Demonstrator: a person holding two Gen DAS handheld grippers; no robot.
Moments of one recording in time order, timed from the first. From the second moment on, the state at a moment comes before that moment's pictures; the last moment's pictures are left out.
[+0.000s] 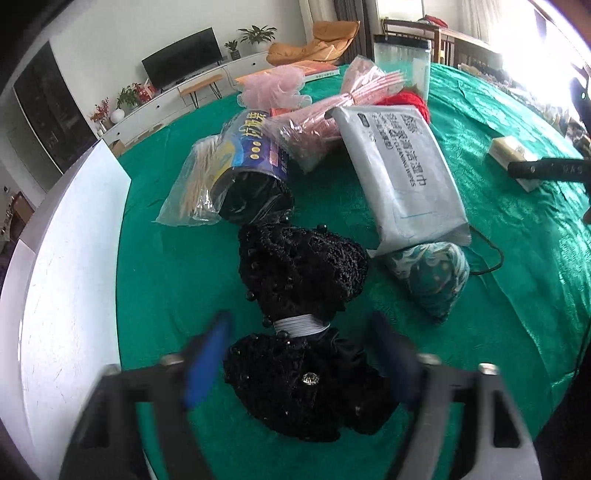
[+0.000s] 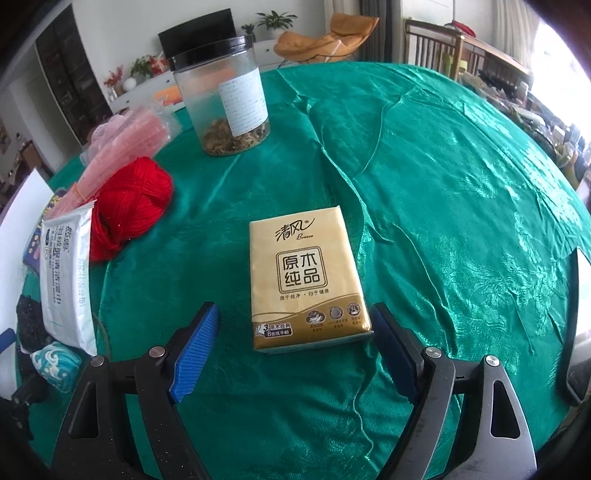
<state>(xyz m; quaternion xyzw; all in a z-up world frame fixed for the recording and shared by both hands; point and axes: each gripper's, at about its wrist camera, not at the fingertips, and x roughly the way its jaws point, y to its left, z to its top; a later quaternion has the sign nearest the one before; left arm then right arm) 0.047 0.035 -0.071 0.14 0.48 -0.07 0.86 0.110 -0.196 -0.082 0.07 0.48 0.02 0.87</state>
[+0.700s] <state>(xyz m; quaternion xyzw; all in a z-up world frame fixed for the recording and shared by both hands) 0.031 0.176 0.069 -0.07 0.40 -0.02 0.91 0.214 -0.178 0.074 0.06 0.40 0.08 0.91</state>
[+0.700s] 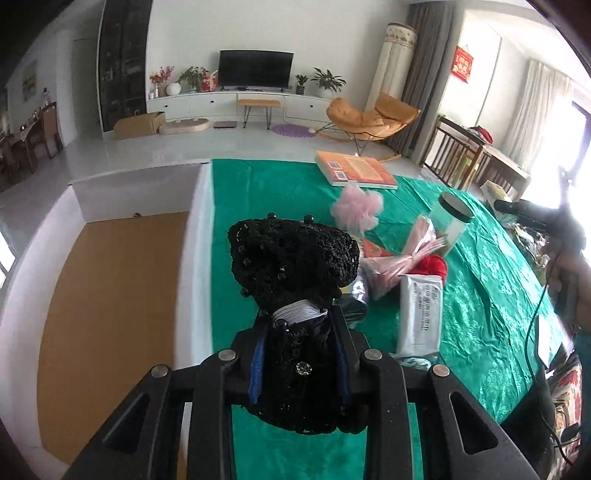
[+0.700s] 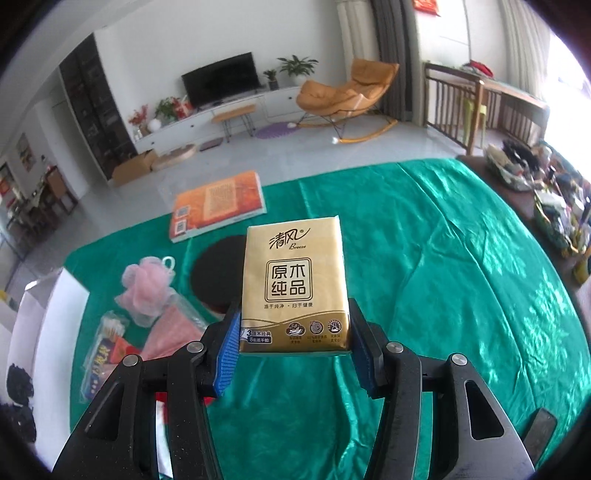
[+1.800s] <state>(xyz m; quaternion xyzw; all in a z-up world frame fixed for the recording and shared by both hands) -0.025 0.078 -0.030 0.00 0.43 -0.09 0.90 0.072 -0.153 -0.081 0.00 0.43 -0.02 0.90</state>
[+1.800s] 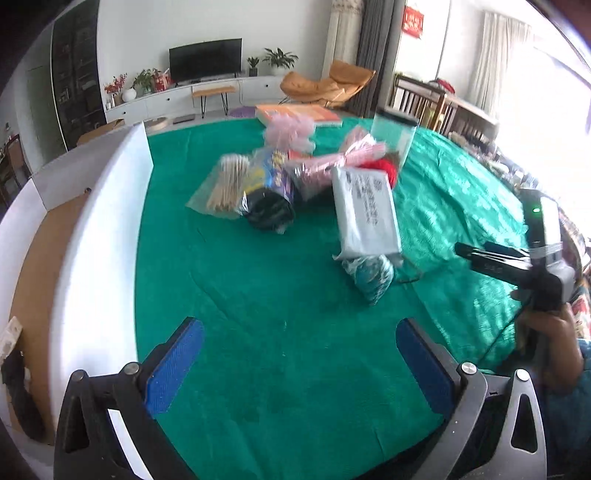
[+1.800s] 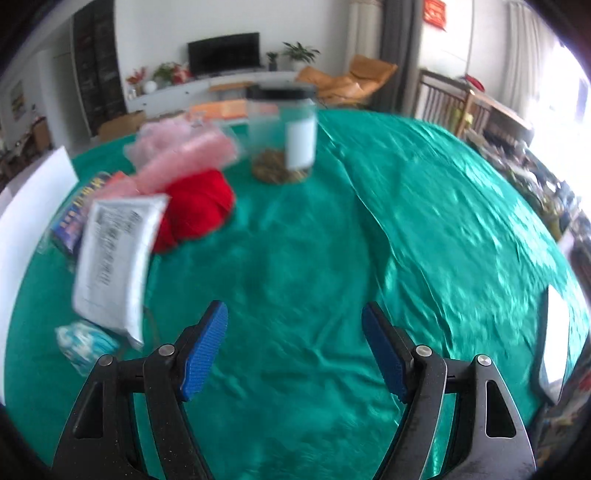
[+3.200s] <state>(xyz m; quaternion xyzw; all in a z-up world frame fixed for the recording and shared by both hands) 0.066 0.087 -0.092 0.00 0.46 -0.02 0.89 0.044 -0.168 -0.091 0.01 0.42 -0.03 0.91</state>
